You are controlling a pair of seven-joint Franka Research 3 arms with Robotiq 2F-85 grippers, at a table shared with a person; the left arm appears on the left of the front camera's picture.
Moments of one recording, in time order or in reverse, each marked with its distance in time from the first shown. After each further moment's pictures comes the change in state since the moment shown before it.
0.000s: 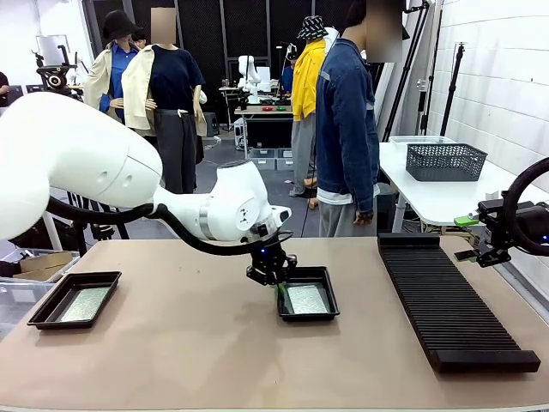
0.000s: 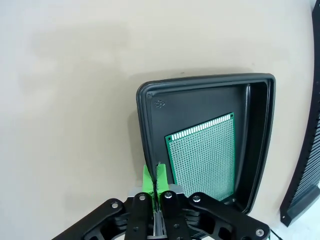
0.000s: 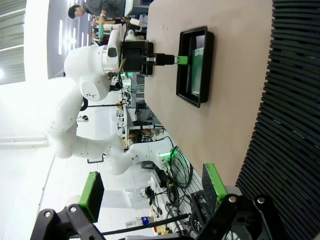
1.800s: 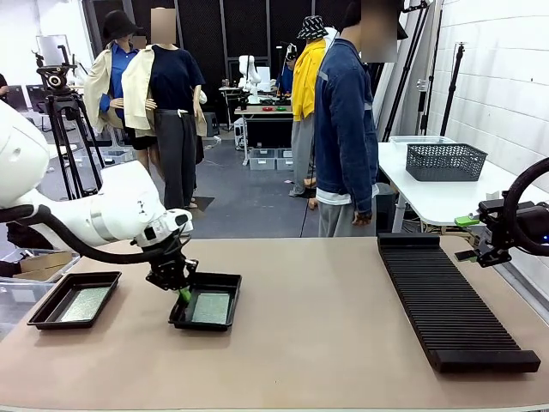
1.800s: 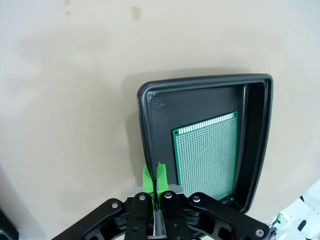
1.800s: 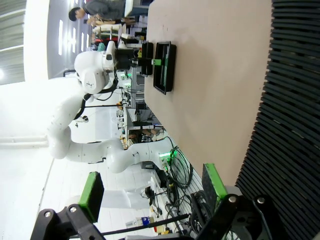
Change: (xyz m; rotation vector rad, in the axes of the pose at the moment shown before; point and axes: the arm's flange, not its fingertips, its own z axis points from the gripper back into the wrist) left arm -0.014 0.226 0.065 0.013 0.031 -0.033; right arm 0.000 0.000 0.001 0.000 -0.002 -0.001
